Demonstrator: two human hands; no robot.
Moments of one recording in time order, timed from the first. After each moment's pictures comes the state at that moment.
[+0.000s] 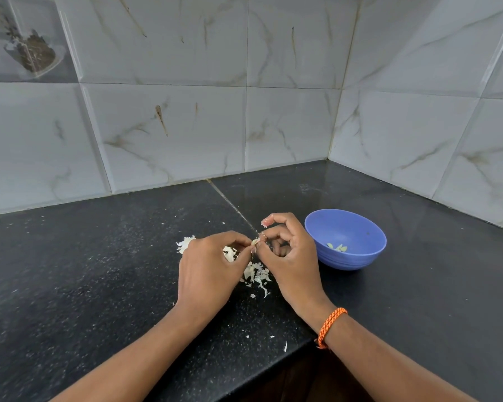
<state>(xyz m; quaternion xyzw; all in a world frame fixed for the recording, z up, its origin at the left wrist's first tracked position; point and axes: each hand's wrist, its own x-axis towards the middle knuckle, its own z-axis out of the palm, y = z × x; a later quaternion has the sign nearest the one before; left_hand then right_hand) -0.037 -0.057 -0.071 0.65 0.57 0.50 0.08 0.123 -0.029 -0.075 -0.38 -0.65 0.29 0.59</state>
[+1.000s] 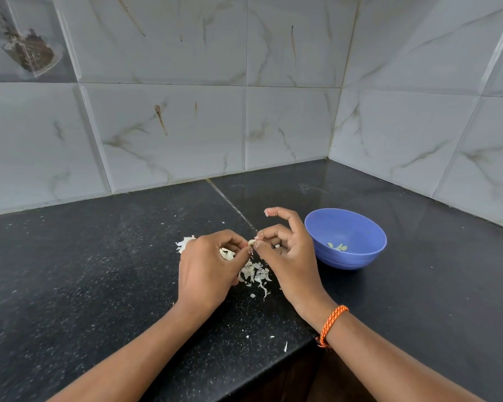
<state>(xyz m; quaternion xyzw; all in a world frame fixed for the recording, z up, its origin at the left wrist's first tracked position) -0.036 -0.058 -0.068 0.63 0.57 0.51 0.15 0.123 -0.029 -0.073 -0.37 -0.63 0.36 0.58</state>
